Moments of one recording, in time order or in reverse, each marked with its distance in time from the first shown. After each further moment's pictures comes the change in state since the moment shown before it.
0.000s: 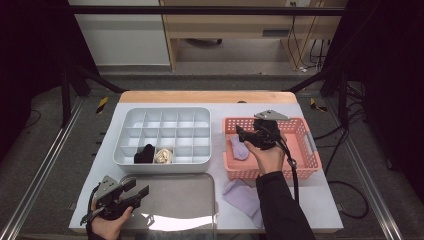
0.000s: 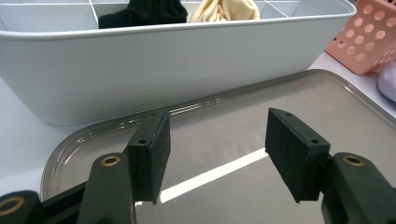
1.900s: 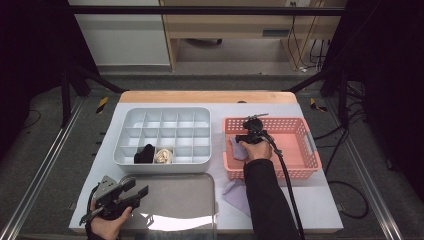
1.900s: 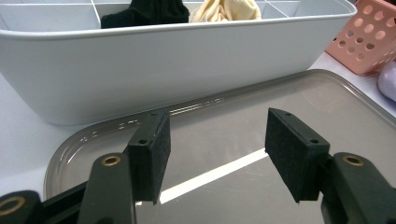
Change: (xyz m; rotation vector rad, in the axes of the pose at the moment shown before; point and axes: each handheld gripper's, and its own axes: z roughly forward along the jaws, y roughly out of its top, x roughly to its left) left arm 0.002 -0.001 -0.001 -0.001 -0.002 0.004; right arm -0.028 -0.043 0.106 0.372 -0.092 0.076
